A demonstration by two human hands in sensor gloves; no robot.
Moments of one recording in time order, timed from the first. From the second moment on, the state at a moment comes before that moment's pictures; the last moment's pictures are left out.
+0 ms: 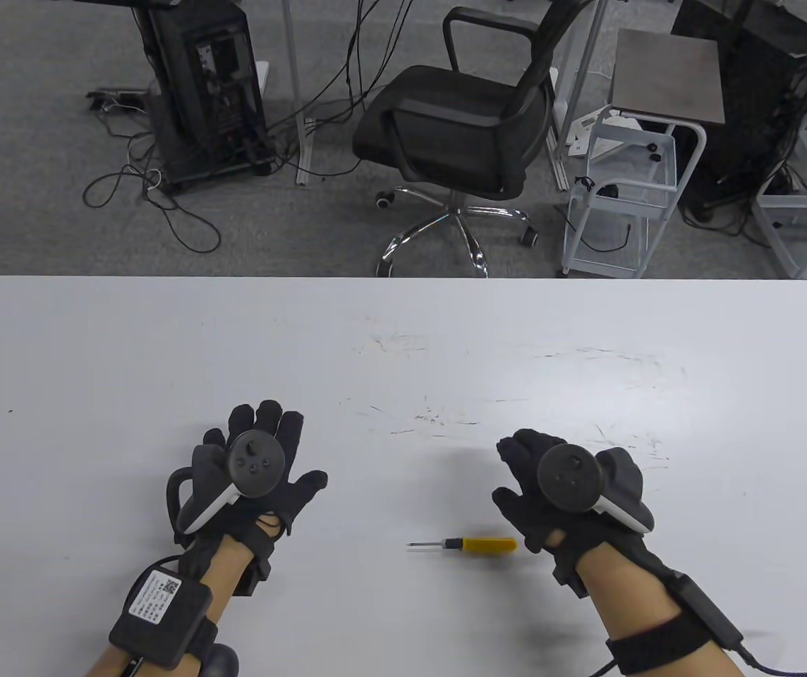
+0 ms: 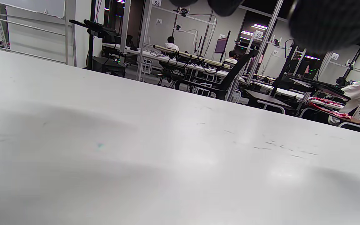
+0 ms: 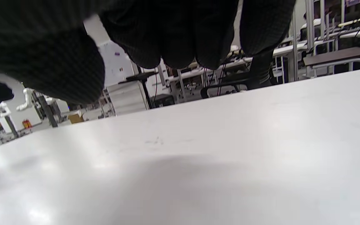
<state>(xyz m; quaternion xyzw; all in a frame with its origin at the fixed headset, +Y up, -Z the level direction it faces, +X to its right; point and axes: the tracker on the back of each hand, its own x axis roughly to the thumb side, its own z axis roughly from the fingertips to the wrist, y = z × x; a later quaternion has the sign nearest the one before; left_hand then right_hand) -0.205 -0.693 -0.310 -0.05 -0.02 0.13 0.99 0.183 -0.684 -0.320 0.18 0.04 0.97 0.13</state>
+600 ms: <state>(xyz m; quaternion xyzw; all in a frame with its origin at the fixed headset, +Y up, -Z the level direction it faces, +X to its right) -0.205 -0.694 -0.310 -0.05 -0.03 0.13 0.99 0.154 -0.736 -0.317 0.19 0.20 0.96 0.02</state>
